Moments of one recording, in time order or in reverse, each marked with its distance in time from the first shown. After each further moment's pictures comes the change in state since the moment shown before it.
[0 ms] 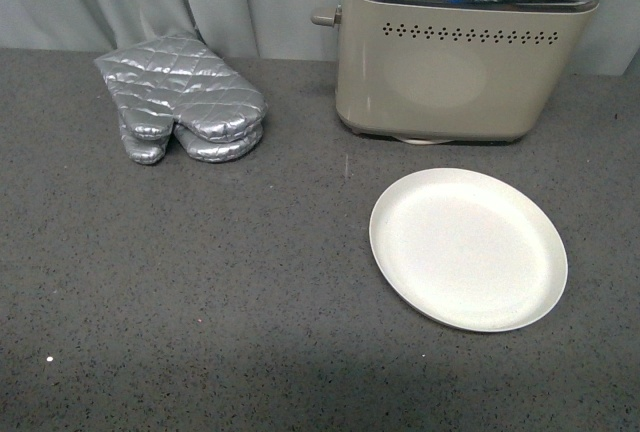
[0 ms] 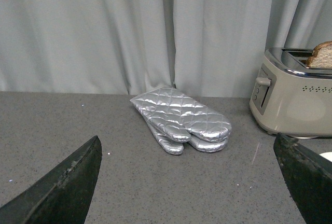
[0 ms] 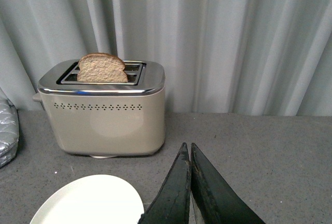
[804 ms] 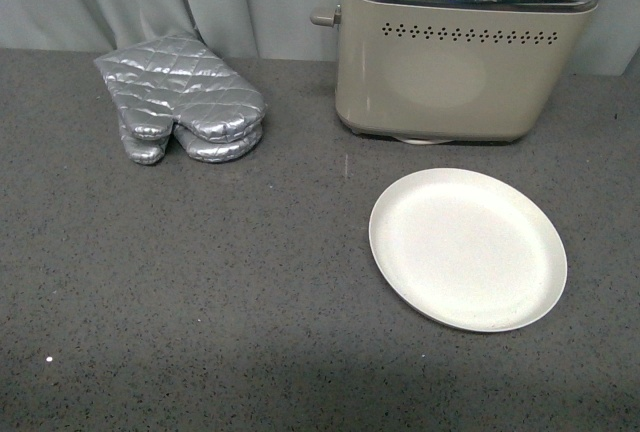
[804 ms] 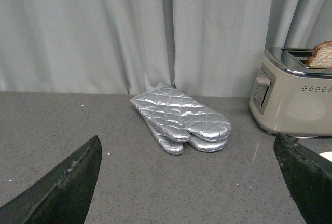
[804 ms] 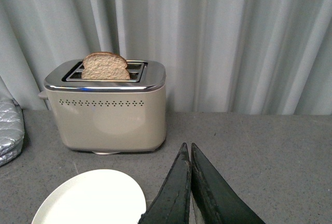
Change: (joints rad) left arm 0.000 0.000 0.000 0.000 0.000 0.000; right arm 0.000 -0.266 -0.041 -0.211 0.000 0.000
